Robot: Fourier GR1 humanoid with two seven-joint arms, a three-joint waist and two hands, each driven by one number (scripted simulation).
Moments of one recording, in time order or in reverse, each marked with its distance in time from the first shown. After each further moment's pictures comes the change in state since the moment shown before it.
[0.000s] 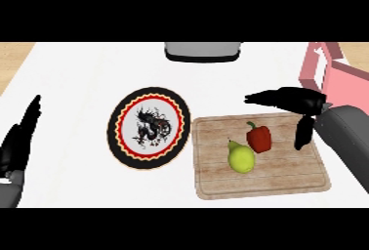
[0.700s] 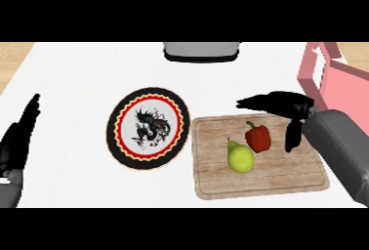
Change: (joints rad) left arm 0.005 -0.042 0.064 -0.040 -0.067 -0.050 0.040; right arm 0.039 0.094 -0.104 -0.014 0.169 0.033 0.002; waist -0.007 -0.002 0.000
